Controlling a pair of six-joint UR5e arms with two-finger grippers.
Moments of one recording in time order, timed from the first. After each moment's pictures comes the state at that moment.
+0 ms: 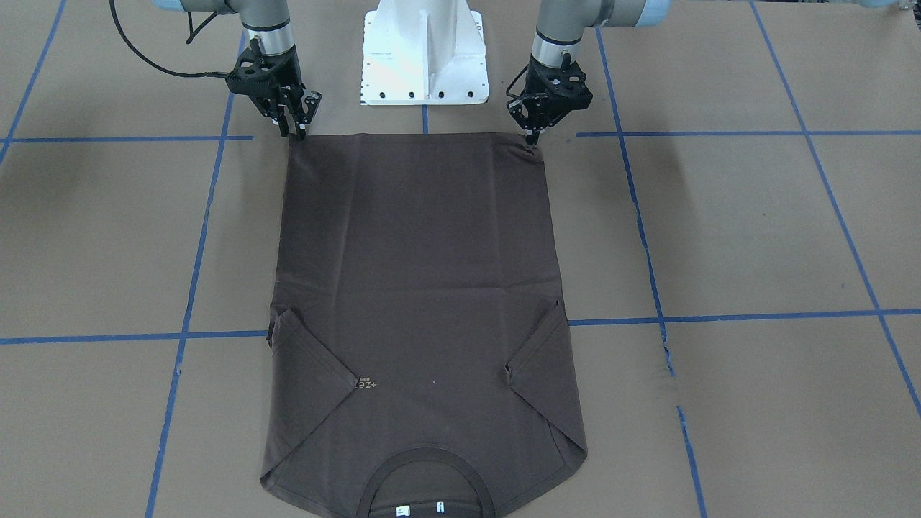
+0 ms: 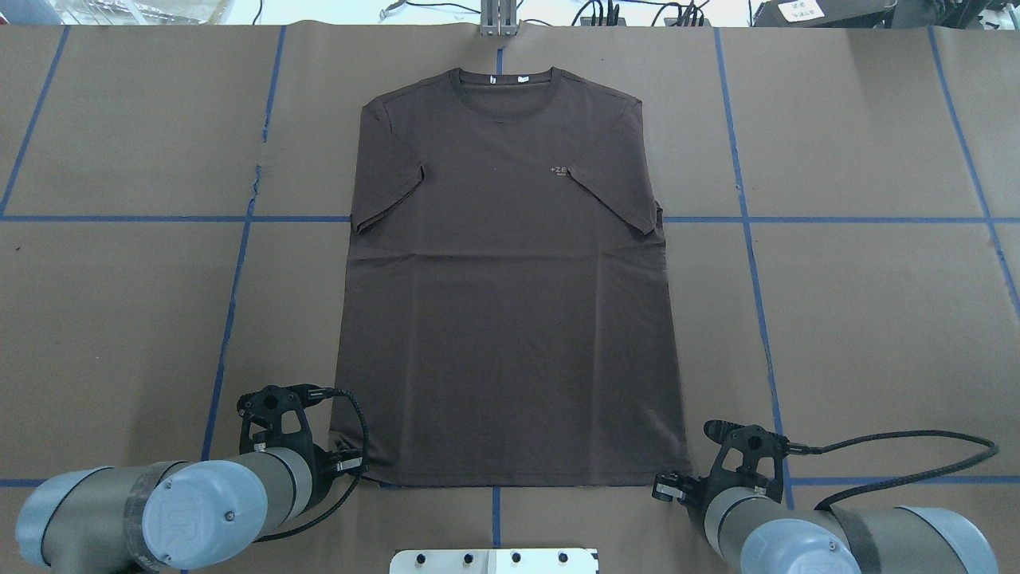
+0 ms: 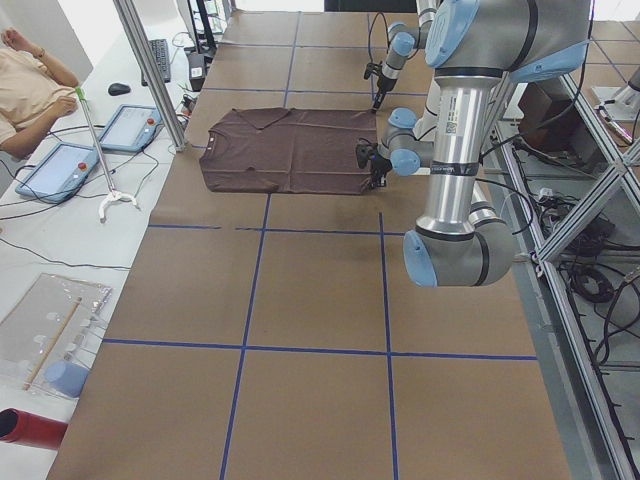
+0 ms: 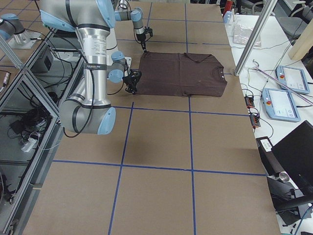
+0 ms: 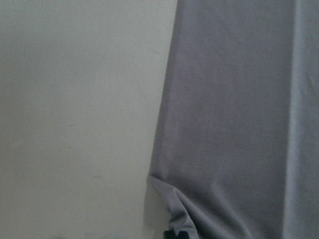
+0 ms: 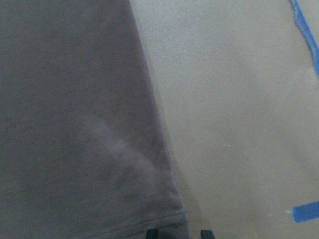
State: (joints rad) left arm -0.13 -1.75 -2.04 -1.79 -1.46 -1.64; right arm 0.02 -1.54 2.11 -1.40 1.33 1.82
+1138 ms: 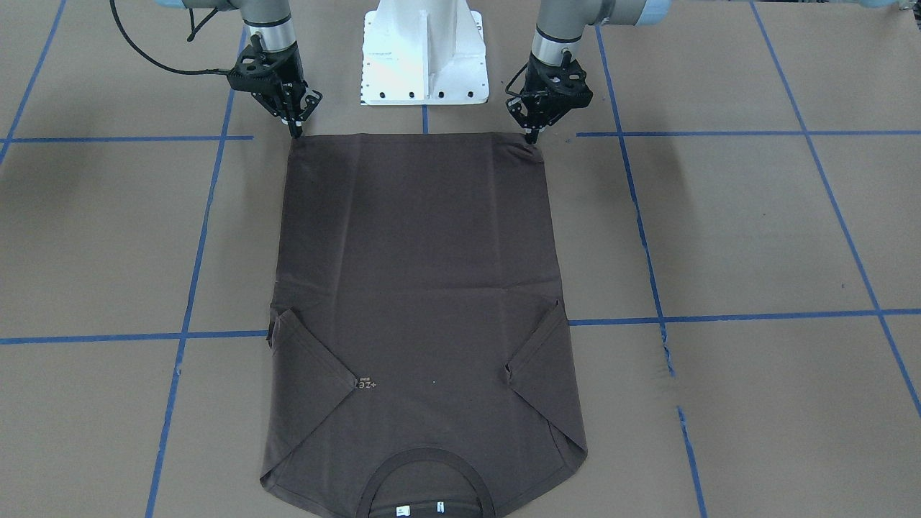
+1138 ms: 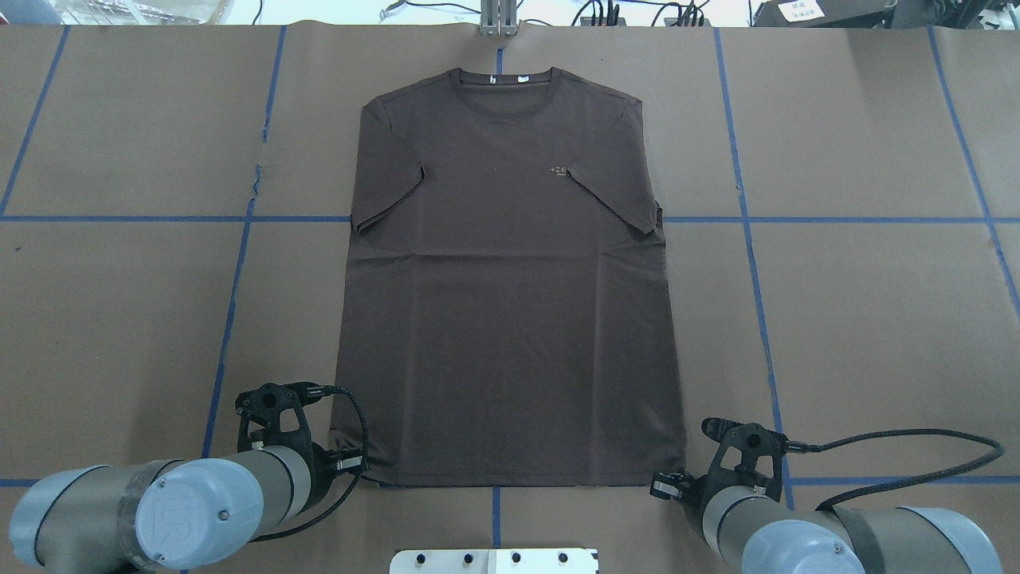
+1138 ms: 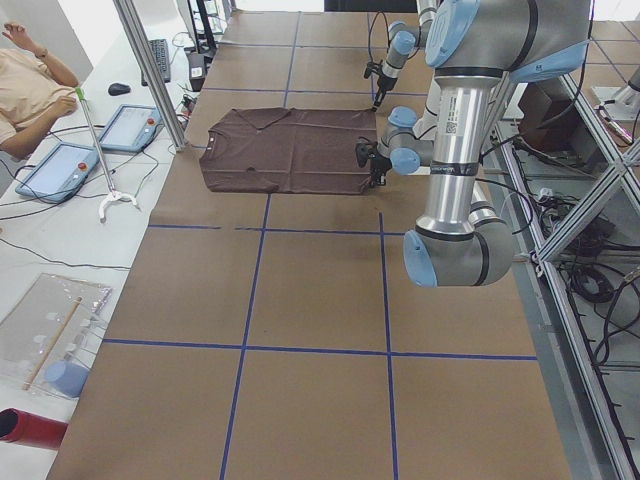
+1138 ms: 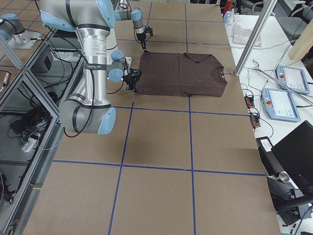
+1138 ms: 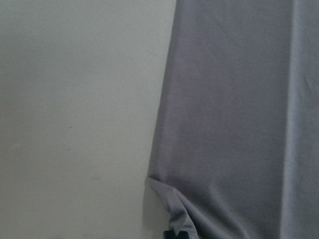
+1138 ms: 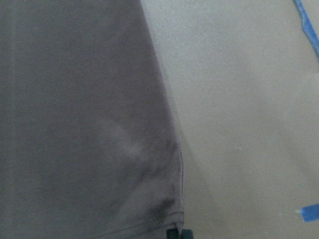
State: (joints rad) left arm -0.14 -1.75 -2.08 -1.78 -1.47 -1.64; right arm 0.02 -1.54 2.15 -1.40 1.31 1.81
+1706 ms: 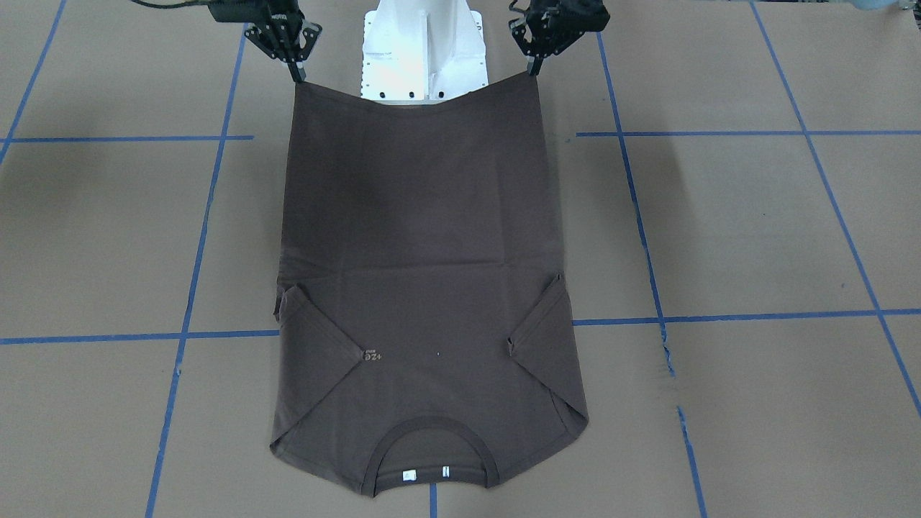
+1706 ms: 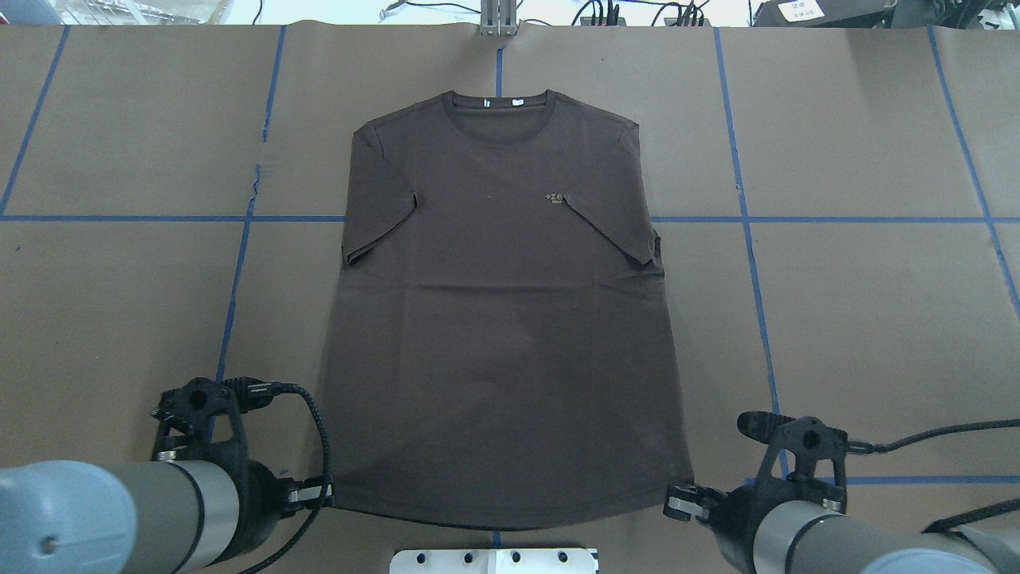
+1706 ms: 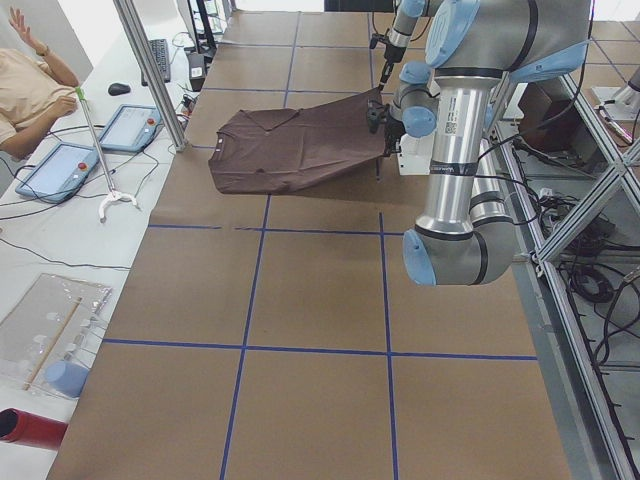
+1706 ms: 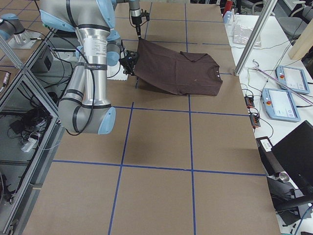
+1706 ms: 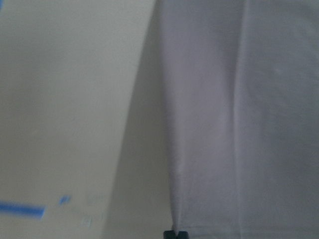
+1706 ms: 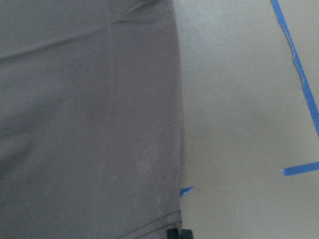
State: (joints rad) left arm -0.14 -1.79 -2.49 -1.38 -1.60 -1.64; right arm -0.03 -1.53 2.54 -1.69 1.32 1.81
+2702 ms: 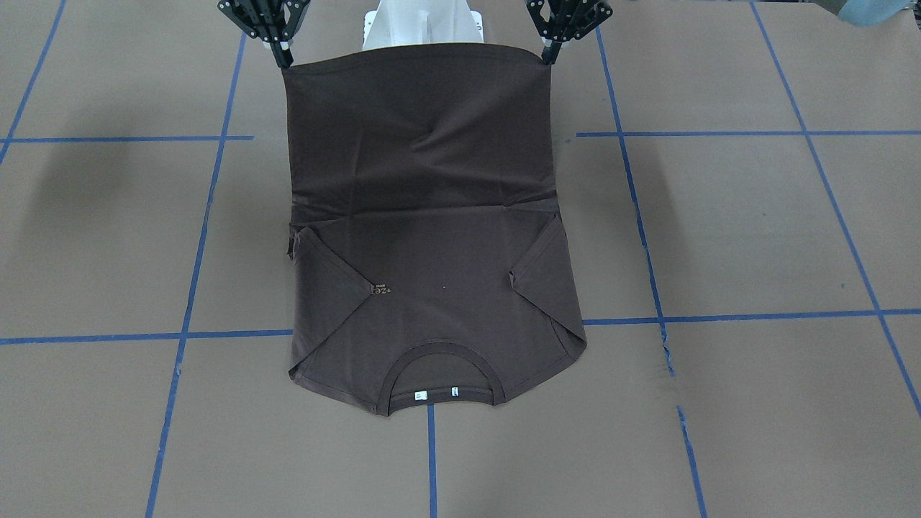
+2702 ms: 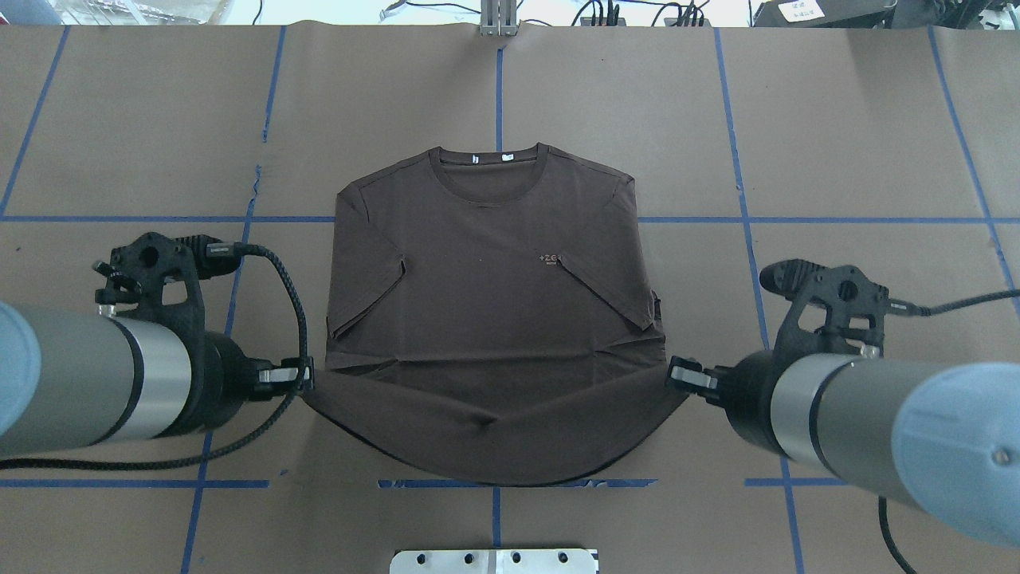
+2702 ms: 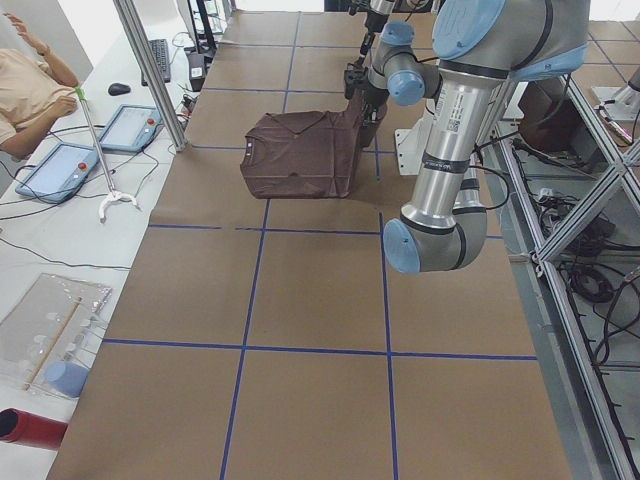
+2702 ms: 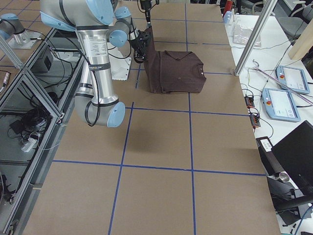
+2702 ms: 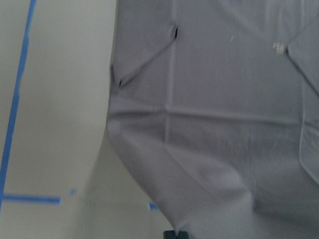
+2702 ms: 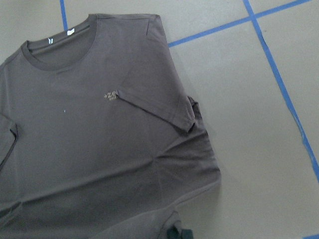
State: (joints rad) left arm -0.44 -1.95 -2.46 -1.26 -1.71 -1.39; right arm 0.34 -1.25 2.50 -1.91 1.52 1.63
